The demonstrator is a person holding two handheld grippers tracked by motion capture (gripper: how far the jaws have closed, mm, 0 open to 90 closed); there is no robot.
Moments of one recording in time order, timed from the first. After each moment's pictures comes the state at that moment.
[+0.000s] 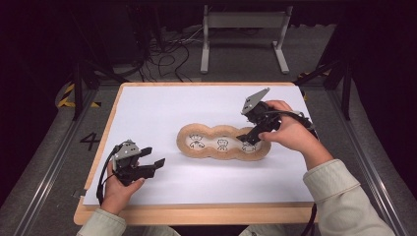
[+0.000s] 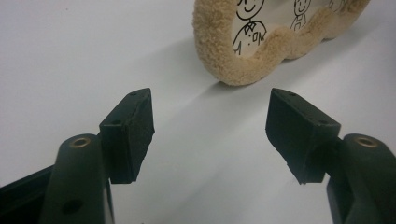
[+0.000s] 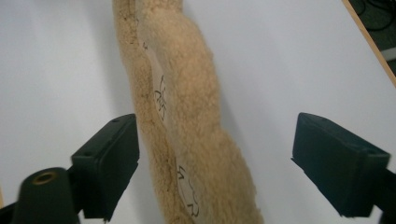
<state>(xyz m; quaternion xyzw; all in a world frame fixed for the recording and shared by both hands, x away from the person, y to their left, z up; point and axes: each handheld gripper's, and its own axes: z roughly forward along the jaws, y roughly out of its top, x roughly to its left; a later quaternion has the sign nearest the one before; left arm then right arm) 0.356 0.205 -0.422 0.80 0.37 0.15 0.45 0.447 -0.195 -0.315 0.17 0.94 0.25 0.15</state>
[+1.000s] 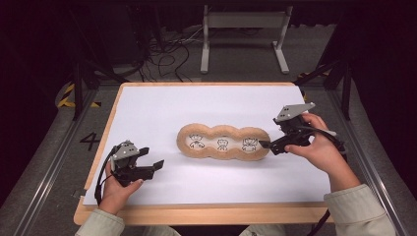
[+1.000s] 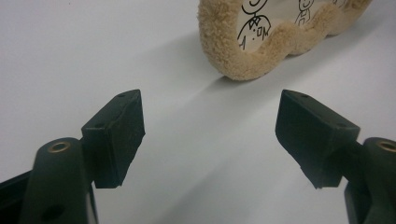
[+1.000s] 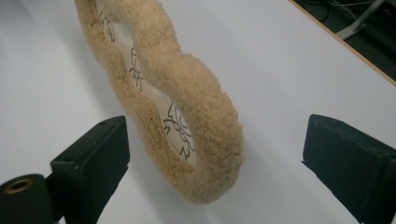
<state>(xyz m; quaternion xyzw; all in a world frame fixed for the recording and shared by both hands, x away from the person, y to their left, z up) 0.357 0.208 -0.425 0.80 0.37 0.15 0.45 0.403 -0.268 -0.328 0.28 0.88 0.33 0.19</state>
